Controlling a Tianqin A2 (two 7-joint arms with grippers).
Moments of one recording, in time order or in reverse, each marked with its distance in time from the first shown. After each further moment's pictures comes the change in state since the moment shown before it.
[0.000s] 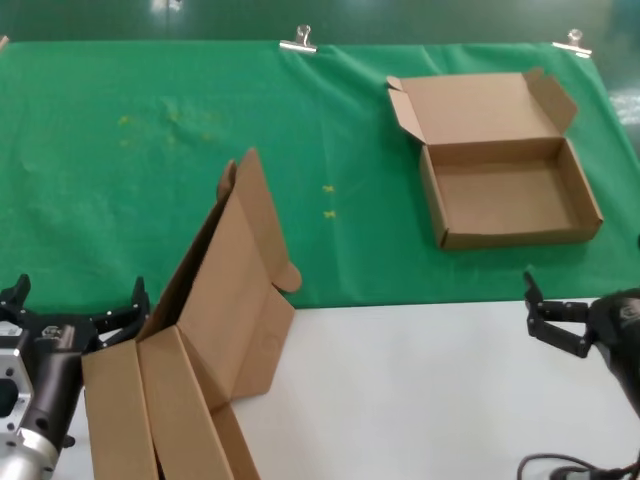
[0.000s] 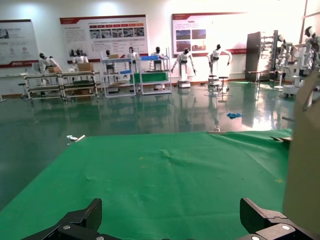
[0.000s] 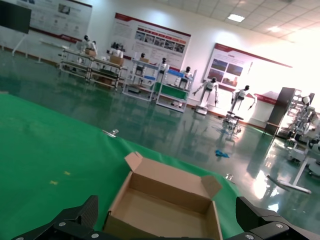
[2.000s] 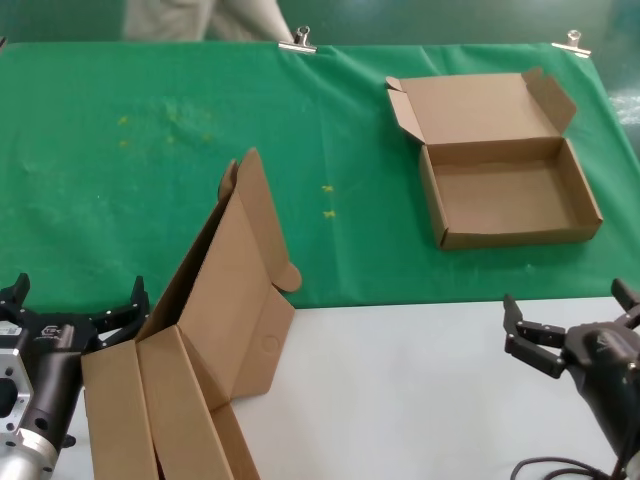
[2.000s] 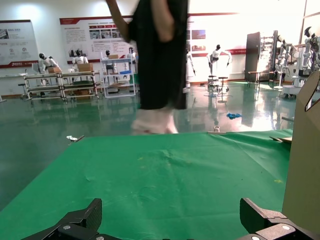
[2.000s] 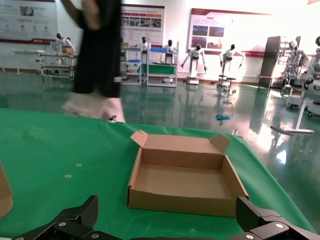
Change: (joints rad) left arm 0.000 0.000 0.000 0.000 0.000 0.000 0.000; right arm -0.006 -0.024 -0.081 -0.038 -0.145 0.100 0.351
